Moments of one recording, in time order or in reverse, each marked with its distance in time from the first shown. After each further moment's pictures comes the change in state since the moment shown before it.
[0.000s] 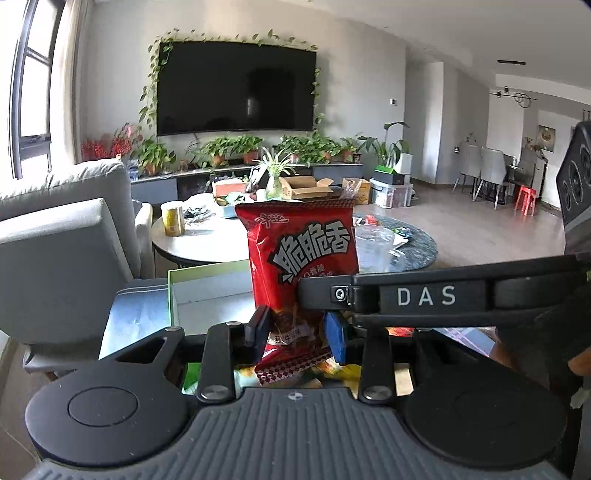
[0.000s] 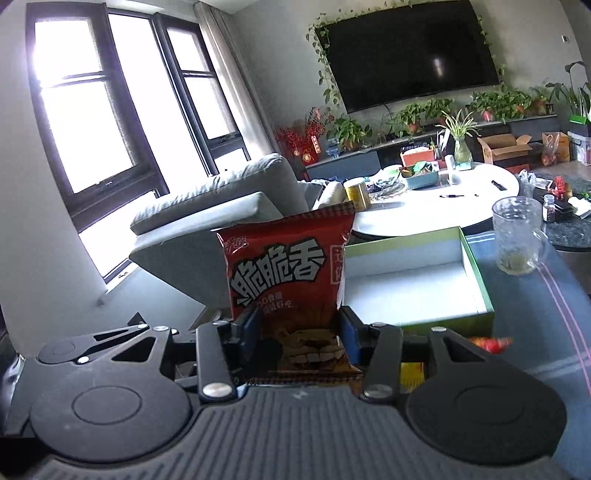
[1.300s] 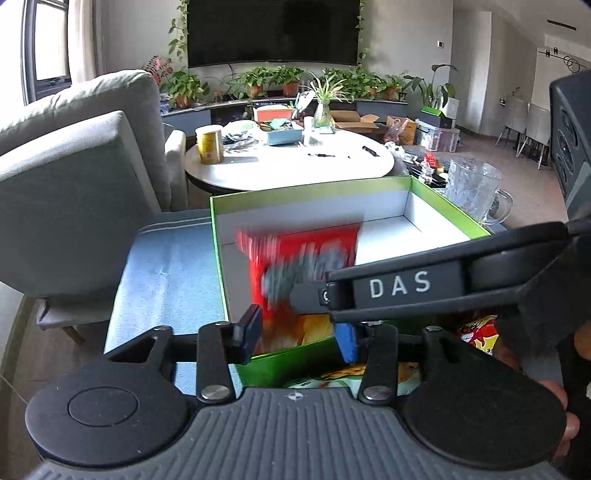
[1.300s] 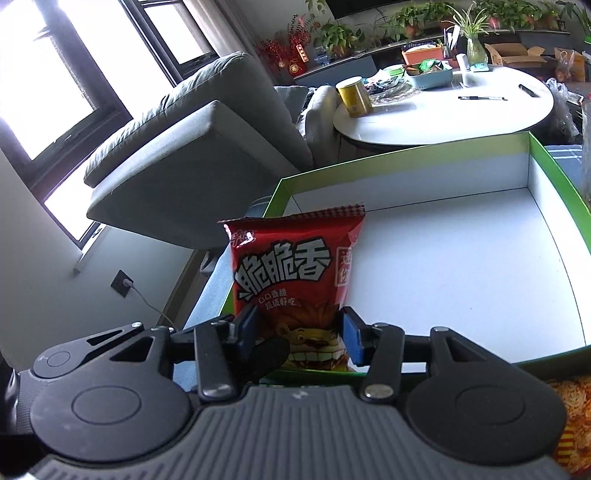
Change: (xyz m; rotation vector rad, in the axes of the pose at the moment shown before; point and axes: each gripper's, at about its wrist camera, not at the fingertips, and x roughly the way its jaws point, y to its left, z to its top) left arm 0.110 0.071 -0.022 -0.040 0.219 0.113; right arm 0.152 -0.027 -0.004 0.109 0.296 0.021
